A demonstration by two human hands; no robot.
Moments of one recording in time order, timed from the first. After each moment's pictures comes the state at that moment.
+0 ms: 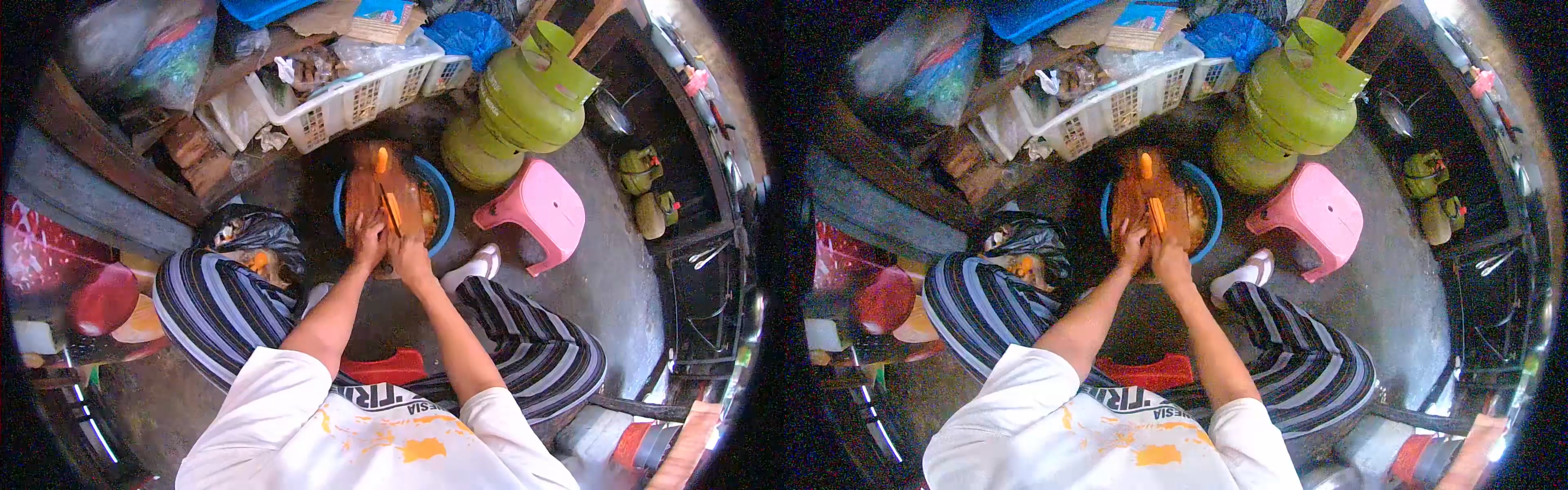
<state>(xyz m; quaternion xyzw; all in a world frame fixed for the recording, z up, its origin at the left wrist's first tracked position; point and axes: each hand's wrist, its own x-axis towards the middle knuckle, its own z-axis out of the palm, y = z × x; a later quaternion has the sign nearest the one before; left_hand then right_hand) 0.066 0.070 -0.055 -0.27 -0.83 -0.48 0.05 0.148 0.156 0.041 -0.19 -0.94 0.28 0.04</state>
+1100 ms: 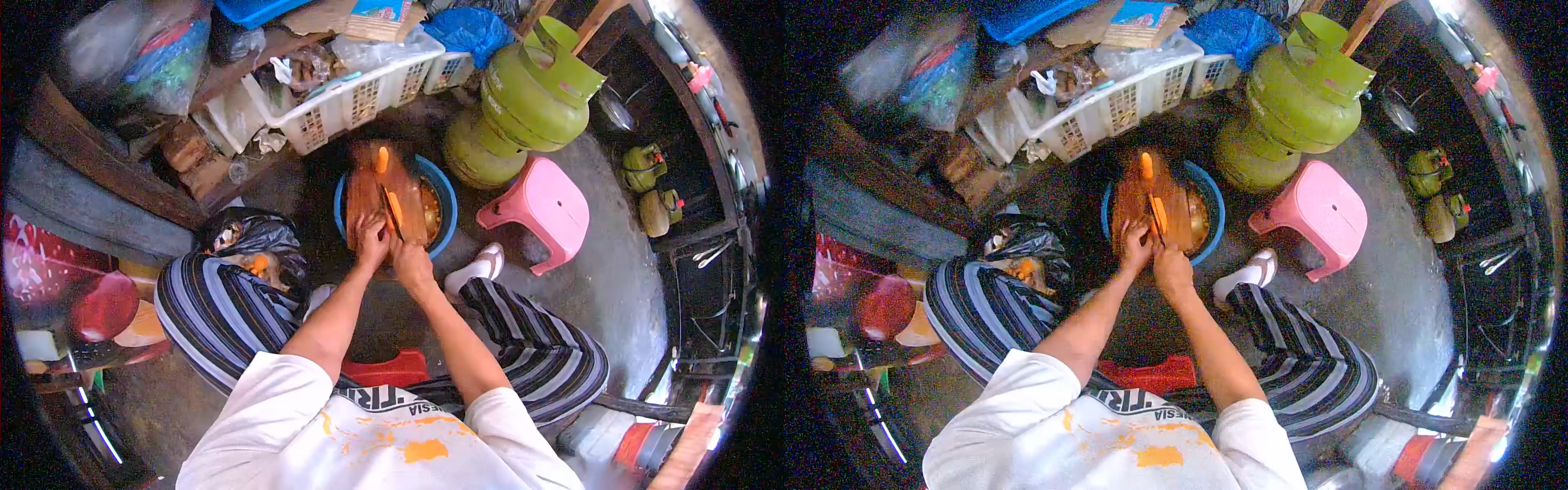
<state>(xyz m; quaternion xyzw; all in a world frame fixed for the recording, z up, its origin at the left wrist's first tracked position) 0.065 0.072 -0.052 -0.25 -0.82 -0.49 0.13 0.155 0.151 0.033 -0.21 -0.95 0.23 0.04</state>
